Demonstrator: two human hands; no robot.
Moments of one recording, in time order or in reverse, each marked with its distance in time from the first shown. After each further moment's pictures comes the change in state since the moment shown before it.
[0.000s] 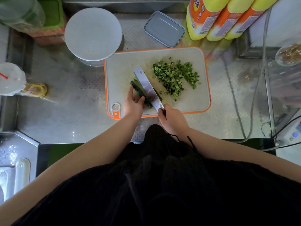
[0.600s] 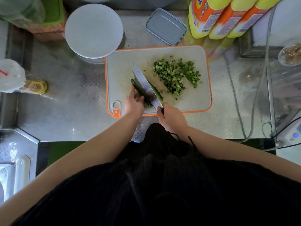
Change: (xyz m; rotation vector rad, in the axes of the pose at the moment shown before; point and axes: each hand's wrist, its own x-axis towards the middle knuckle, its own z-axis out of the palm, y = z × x) left_hand -0.004 0.005 0.000 0.025 -0.012 0.000; right_hand 0.007 0.000 0.008 -0.052 0.003 0.010
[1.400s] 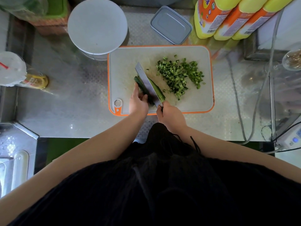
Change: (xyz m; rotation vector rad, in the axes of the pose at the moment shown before) left_hand 0.005 -0.007 0.010 -0.008 0.017 0.014; right_hand 0.005 -0.009 0.005 -0.066 0.020 -0.004
